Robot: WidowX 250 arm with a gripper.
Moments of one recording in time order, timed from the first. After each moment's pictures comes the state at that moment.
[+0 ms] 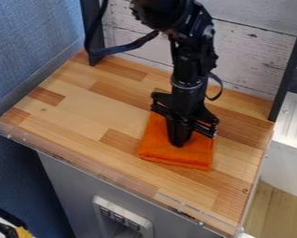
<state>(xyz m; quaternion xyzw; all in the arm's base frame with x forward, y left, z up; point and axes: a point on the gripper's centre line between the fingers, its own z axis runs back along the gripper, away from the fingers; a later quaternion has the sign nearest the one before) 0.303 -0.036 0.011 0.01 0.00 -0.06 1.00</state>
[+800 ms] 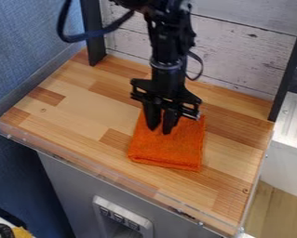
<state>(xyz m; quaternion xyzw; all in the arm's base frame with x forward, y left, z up) 0.298 -0.010 0.037 0.00 0.00 -0.01 1.00</state>
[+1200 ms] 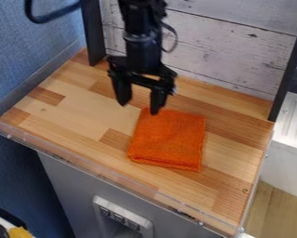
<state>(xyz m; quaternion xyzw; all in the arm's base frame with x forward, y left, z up) 0.299 0.027 0.067 0.00 -0.01 0.00 1.00</state>
